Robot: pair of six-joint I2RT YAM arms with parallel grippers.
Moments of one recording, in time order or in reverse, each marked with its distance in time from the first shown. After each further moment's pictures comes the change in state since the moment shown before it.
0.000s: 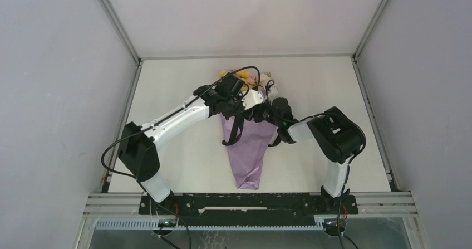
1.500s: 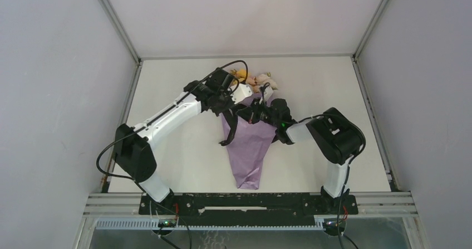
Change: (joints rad) left arm 0.086 -0.027 0.003 -0.076 -0.023 -0.032; right arm 0.030 0.040 0.031 0.077 -0.050 -0.047
